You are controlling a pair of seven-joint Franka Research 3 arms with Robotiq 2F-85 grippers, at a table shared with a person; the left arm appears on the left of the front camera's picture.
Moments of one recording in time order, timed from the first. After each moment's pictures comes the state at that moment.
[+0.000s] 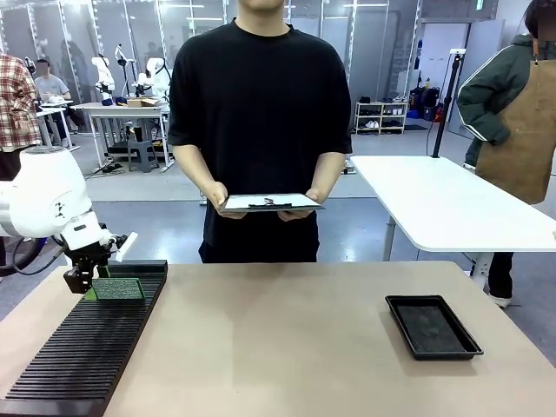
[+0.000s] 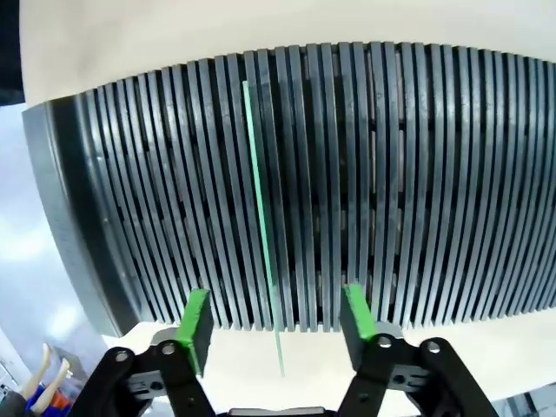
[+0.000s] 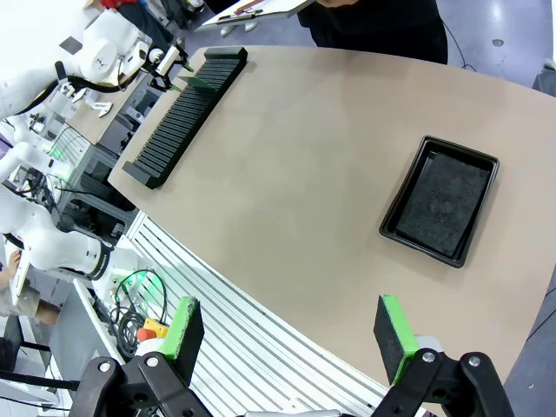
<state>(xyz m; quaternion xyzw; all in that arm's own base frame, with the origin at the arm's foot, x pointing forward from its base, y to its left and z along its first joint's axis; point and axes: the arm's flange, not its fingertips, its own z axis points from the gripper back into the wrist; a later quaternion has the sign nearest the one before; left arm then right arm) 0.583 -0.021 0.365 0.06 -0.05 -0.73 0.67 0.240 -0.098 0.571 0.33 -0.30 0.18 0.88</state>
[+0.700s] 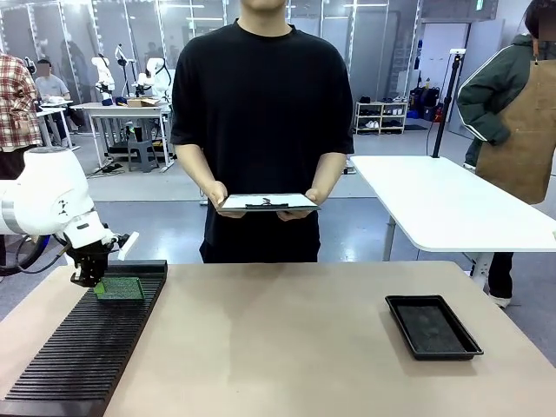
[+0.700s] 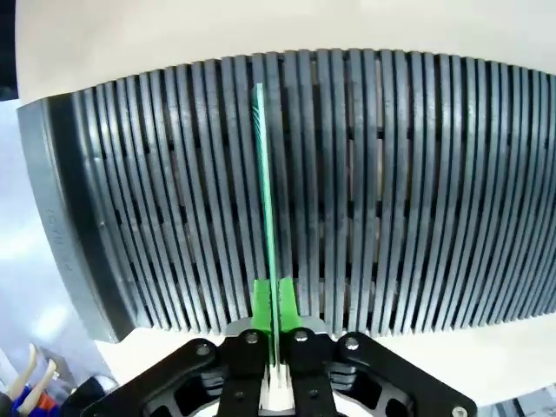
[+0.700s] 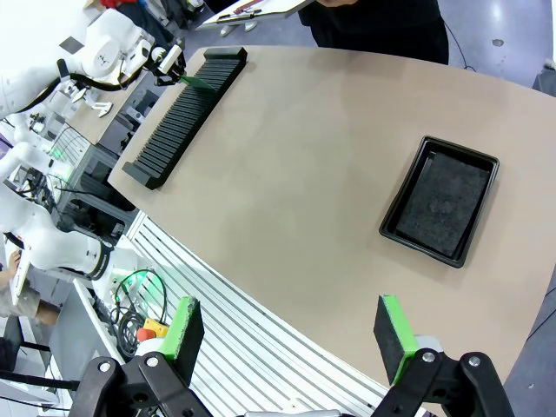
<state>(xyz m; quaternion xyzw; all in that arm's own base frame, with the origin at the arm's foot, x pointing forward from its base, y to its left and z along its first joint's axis) 0.591 -0.021 0.364 0.05 -0.05 -0.72 0.69 0.240 -0.098 0.571 0.33 -0.30 0.18 0.88</state>
